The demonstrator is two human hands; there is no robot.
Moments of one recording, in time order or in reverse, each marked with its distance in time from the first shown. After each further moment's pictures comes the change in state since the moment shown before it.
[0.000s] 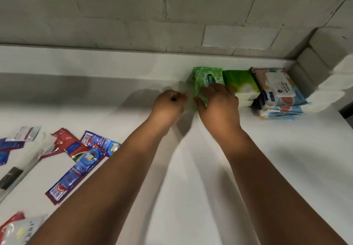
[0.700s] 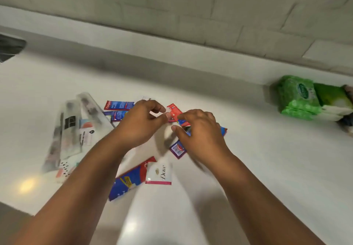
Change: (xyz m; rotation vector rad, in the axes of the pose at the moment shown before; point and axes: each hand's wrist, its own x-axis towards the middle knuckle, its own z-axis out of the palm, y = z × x) left_hand -0.144 -0.083 -0.301 0.371 0.139 0.050; right_hand -0.124 -0.277 -0.001 0.255 -0.488 -0.218
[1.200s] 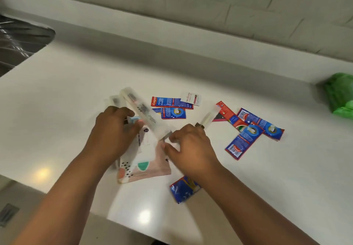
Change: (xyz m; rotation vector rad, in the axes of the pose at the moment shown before) left_hand -0.032 -0.147 -0.137 0.381 0.152 -0.170; right_hand 0.005 -0.142 0.102 -0.015 -0.188 0.000
